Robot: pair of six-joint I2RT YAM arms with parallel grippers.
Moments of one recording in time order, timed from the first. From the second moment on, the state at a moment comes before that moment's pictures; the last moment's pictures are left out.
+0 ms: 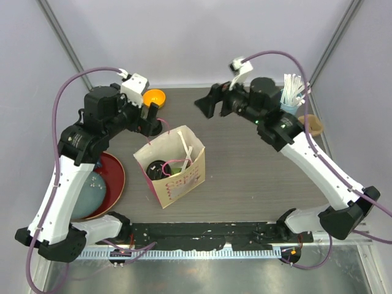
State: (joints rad) left arm -0.47 1.15 1.66 -0.91 0.00 0.14; right arm 0.69 1.34 1.50 -0.26 -0.14 0.27
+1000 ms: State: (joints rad) left arm 0.15 1.15 0.92 -0.45 0.15 0.13; right arm 0.19 1.27 0.97 -0.30 0.22 0.34
